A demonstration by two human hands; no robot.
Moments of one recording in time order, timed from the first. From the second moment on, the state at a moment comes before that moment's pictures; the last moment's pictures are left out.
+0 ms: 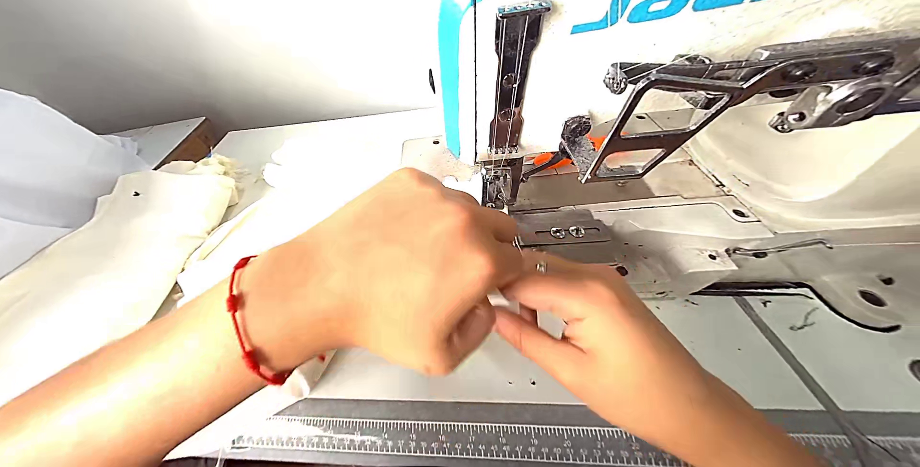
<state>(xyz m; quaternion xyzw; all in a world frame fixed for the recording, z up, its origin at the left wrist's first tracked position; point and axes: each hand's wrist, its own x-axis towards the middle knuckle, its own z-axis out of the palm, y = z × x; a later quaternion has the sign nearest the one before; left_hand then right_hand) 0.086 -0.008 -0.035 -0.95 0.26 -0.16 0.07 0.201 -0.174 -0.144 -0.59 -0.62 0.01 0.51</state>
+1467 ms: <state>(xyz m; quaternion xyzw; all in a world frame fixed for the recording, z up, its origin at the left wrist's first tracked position) 0.067 -0.016 -0.076 -0.93 0.23 -0.28 0.10 0.196 -0.176 -0.159 -0.53 -0.61 0.04 0.59</state>
